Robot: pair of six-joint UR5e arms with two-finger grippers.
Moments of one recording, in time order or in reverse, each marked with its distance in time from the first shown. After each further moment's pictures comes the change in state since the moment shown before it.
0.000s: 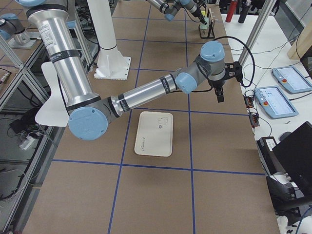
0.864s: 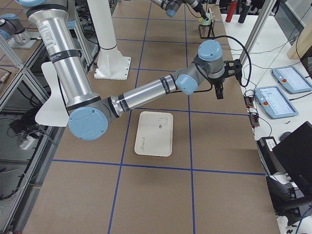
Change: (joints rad) left arm -0.072 0.006 -0.064 0.017 -0.086 0.070; right arm -0.003 -0.001 0.000 0.087 0.003 0.143
